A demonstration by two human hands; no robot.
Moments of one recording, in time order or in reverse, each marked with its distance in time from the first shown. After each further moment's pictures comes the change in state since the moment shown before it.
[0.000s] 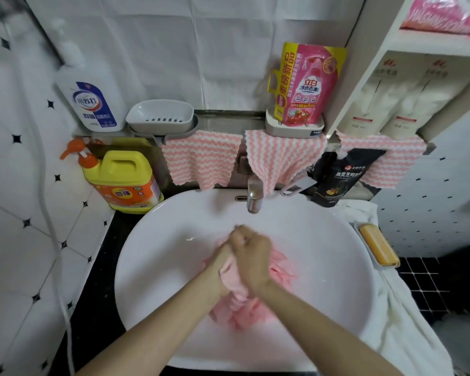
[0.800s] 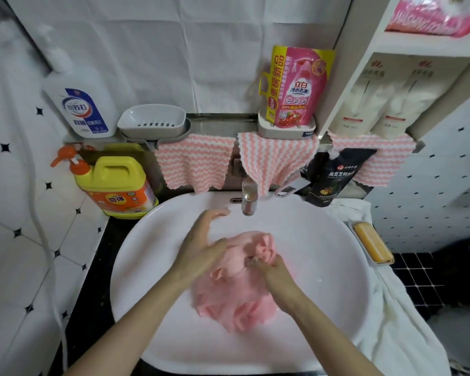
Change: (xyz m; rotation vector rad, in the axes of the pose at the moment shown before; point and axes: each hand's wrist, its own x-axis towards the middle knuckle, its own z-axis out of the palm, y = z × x) left_hand -0.014 0.039 -0.037 0.638 -0.084 0.772; right_hand -0.017 0.009 -0.064 0.343 -0.394 0.469
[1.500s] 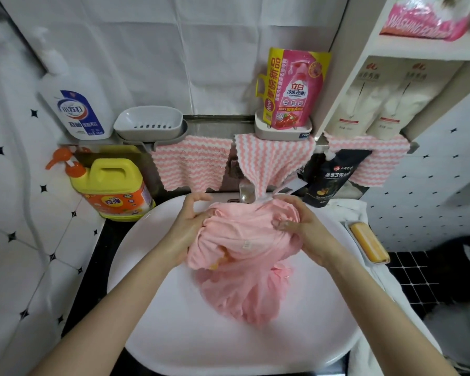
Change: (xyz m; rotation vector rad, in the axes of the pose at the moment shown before) left_hand 0.032 0.020 -0.018 -0.413 0.045 -0.274; right_hand 0.029 -0.064 -0.064 0.157 -0.040 -0.185
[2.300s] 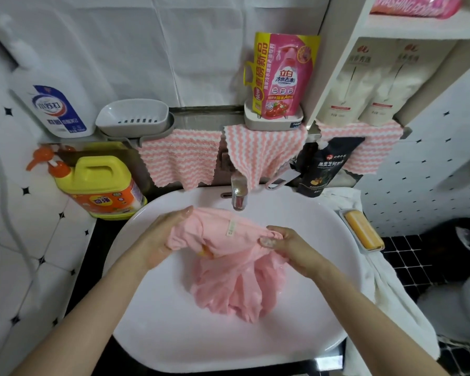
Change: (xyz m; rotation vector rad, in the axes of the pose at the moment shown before) left_hand 0.008 -0.018 -0.038 -0.053 -0.165 -0.171; right_hand 0.004 0.068 -0.016 -0.081 -0.177 0.165
